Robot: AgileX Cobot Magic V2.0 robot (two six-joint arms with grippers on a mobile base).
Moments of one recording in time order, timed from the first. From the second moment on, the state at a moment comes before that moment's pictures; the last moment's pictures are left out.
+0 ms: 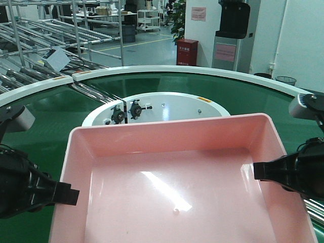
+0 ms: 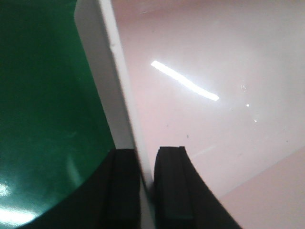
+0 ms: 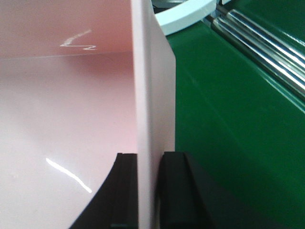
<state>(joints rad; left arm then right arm) -0.36 1.17 -1.18 -0.39 0.94 0.07 0.24 1.14 -1.13 0.08 0.76 0.15</state>
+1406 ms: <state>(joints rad) -0.36 1.17 -1.18 -0.39 0.95 0.07 0.24 1.14 -1.13 0.09 0.76 0.15</state>
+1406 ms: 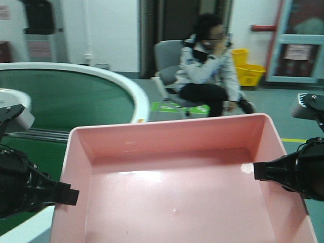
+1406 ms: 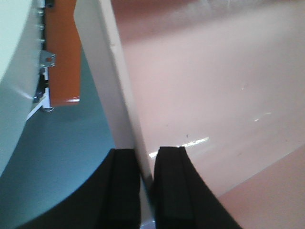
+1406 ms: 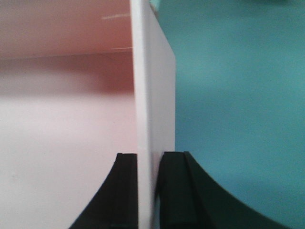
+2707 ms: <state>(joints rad) -0.36 1.17 -1.18 -0.39 0.95 0.07 0.24 1.14 -1.13 0.08 0.76 0.15</state>
